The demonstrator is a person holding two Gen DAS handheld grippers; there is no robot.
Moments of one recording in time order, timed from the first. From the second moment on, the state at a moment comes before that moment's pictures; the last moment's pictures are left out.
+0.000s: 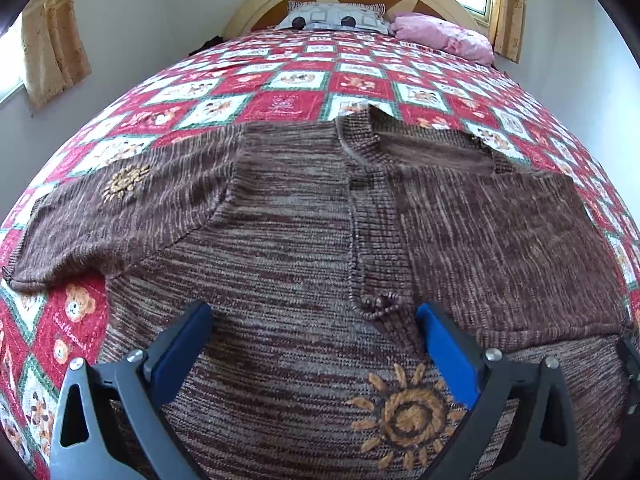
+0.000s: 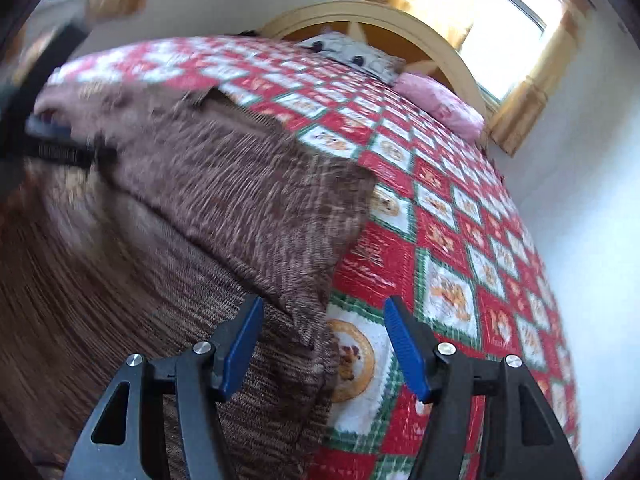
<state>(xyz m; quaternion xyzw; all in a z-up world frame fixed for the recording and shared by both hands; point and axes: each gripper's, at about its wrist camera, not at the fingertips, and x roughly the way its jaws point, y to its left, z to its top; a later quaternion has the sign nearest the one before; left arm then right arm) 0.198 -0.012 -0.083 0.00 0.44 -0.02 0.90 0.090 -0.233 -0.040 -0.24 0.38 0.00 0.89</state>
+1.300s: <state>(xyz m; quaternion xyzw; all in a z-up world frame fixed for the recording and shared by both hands) 0.198 -0.028 -0.083 0.00 0.44 -0.03 0.90 0.236 -0.249 -0.022 0.04 0.41 0.02 0.91</state>
